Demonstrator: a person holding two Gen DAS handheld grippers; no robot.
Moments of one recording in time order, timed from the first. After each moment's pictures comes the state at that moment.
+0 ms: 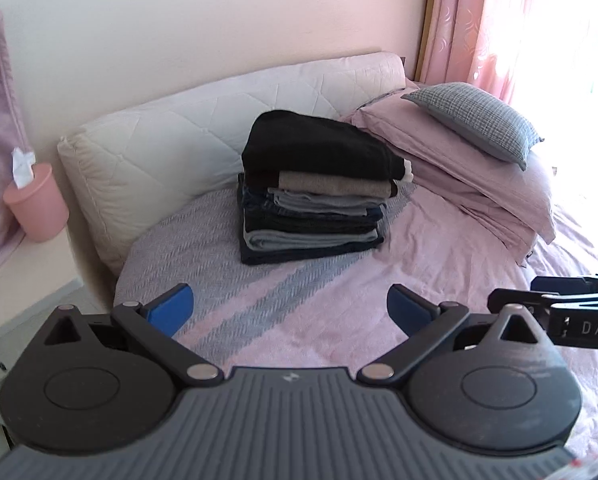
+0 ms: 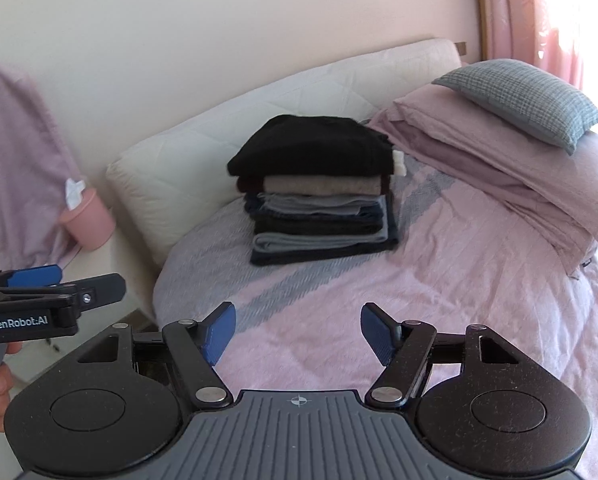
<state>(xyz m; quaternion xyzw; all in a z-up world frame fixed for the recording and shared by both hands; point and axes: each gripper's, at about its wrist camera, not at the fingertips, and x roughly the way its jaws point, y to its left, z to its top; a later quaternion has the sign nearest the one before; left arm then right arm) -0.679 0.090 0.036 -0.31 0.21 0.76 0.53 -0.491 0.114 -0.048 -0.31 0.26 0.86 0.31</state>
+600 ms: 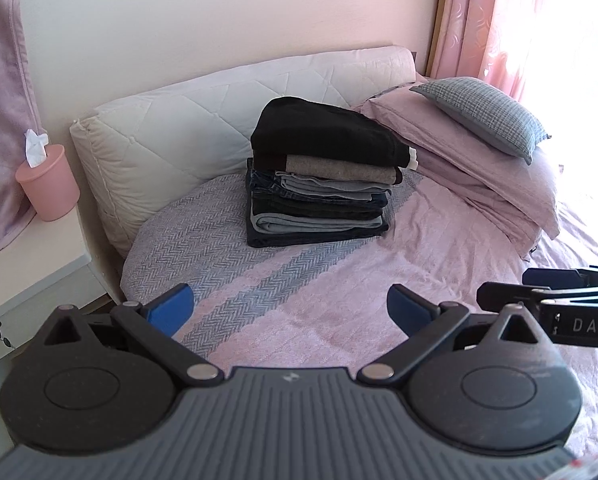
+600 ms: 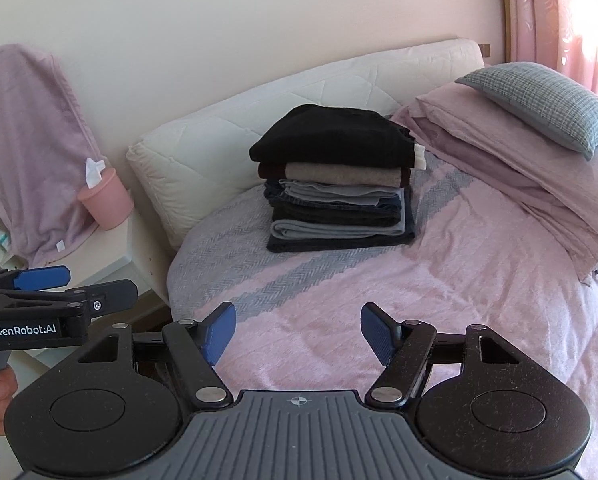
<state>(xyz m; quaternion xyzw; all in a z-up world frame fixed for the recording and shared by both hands) -0.669 0.074 0.031 -0.32 0.21 0.77 0.52 -0.493 0.106 -0.053 -0.32 0.24 0.87 0.29</state>
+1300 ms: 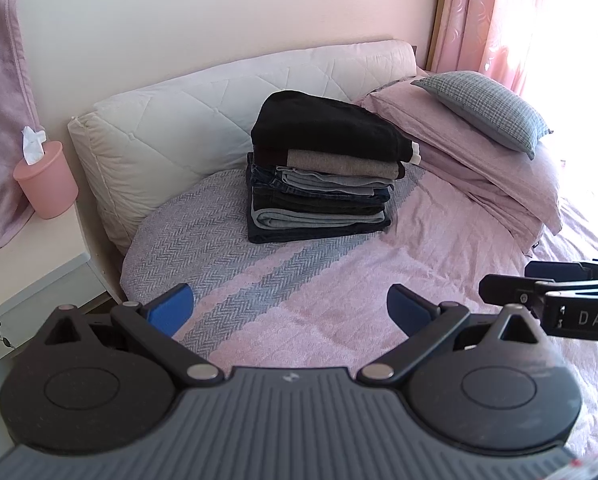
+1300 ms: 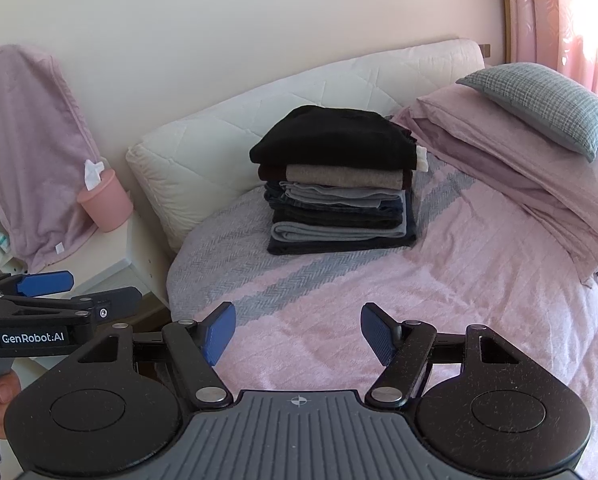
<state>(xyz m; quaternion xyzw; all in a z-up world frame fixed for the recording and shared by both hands) -0.675 0.079 0.024 -0.33 0.21 0.76 0.52 -0.500 0.110 -0.055 -0.32 0.25 0.87 0.29</state>
